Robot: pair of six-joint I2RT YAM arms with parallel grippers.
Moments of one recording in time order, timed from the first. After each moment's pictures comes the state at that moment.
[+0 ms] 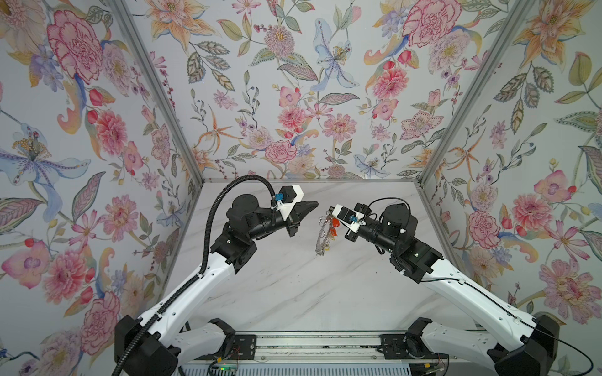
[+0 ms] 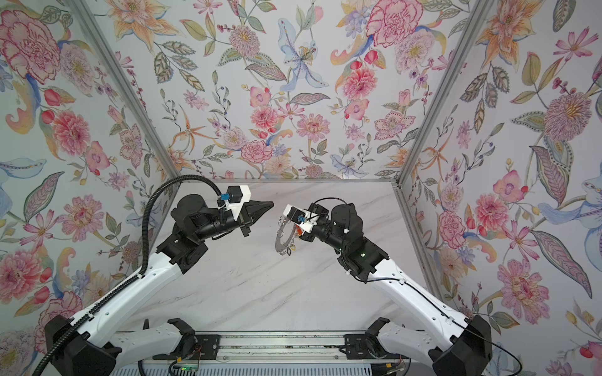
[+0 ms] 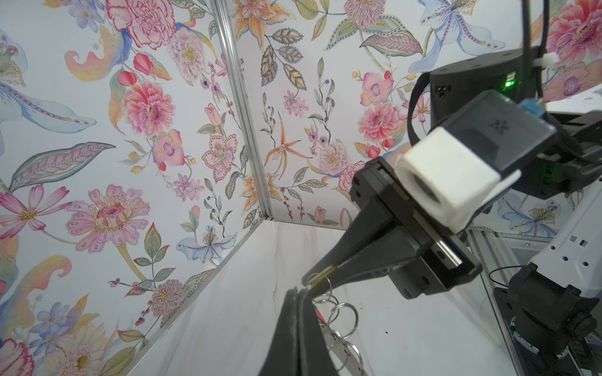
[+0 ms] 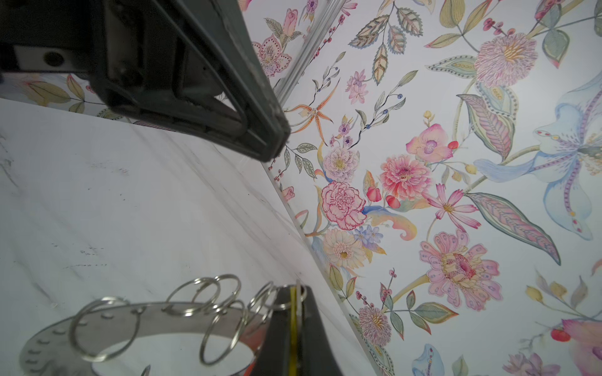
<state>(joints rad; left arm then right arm) -0.56 1.18 1.05 0.15 0.62 0.13 0.71 1.11 0.99 0.02 -0.19 -0.63</state>
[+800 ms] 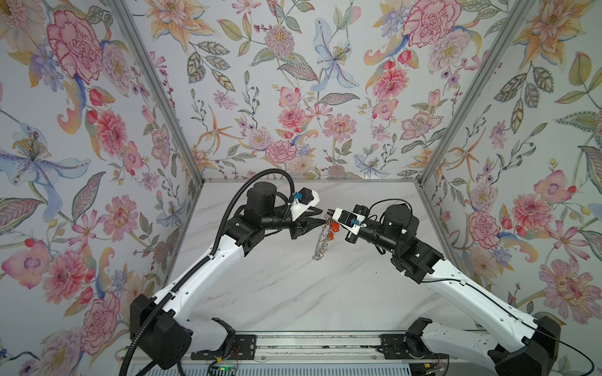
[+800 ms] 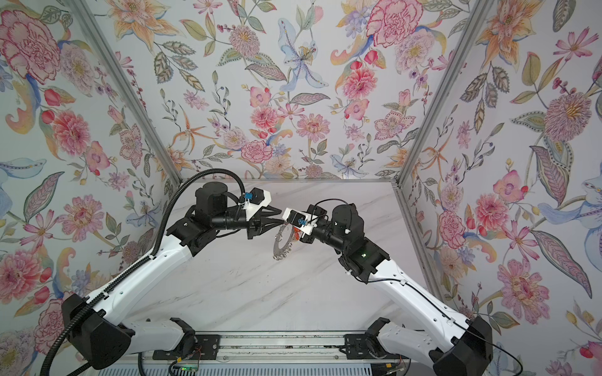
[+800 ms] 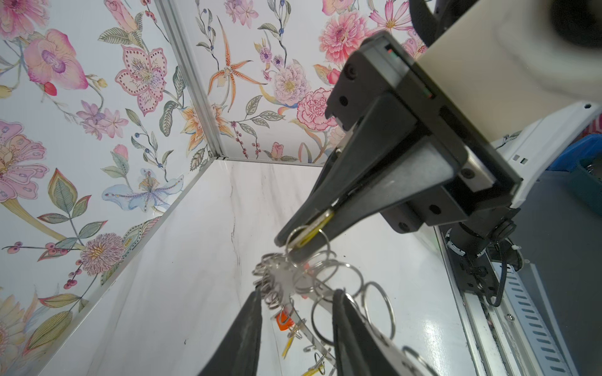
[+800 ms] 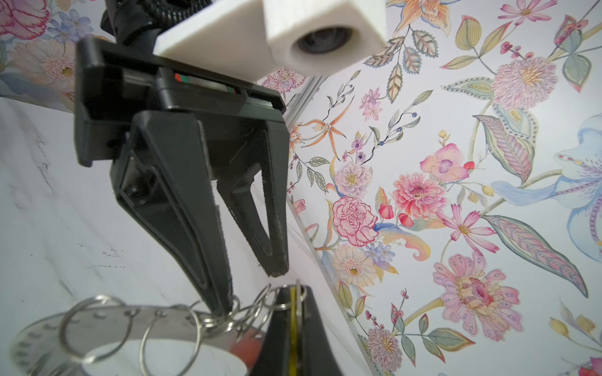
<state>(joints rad) -0.56 1.33 1.24 -0.24 0.76 0.32 0.71 1.10 0.99 0.02 -0.27 -0.64</state>
